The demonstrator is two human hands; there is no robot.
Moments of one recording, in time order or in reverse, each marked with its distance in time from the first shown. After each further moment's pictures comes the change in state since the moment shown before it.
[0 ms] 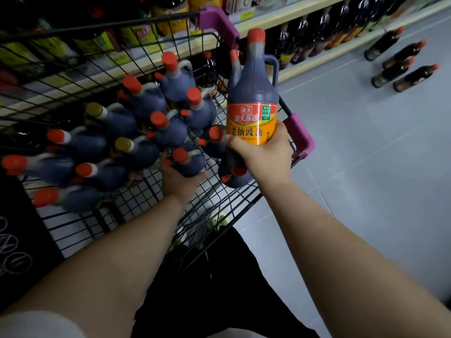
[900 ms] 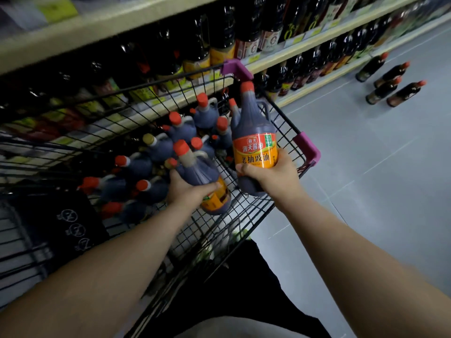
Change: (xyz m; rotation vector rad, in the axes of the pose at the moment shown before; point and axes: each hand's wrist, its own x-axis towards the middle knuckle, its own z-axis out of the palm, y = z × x) left_hand -0.048 0.080 -0.104 0.103 -0.071 0.005; right_hand -0.059 -0.041 -0.001 0.056 -0.178 0.118
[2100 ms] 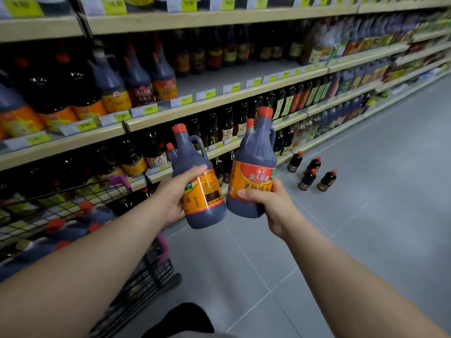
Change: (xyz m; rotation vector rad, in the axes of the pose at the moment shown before) left_hand -0.164 0.307 0.271 -0.528 -0.387 0.128; right_hand 0.090 -0.024 -0.406 0.489 -0.186 -0.242
